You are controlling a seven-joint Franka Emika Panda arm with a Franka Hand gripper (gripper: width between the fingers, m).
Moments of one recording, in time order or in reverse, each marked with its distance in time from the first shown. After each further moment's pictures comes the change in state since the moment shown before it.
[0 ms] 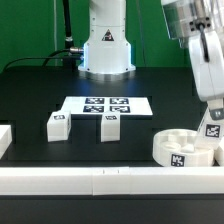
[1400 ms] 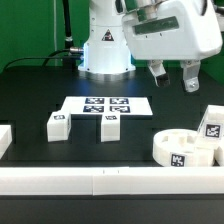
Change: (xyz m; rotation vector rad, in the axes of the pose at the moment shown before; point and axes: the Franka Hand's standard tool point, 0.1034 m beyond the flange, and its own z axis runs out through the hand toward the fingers) arm 0.052 -0.011 -0.037 0.002 0.019 -0.614
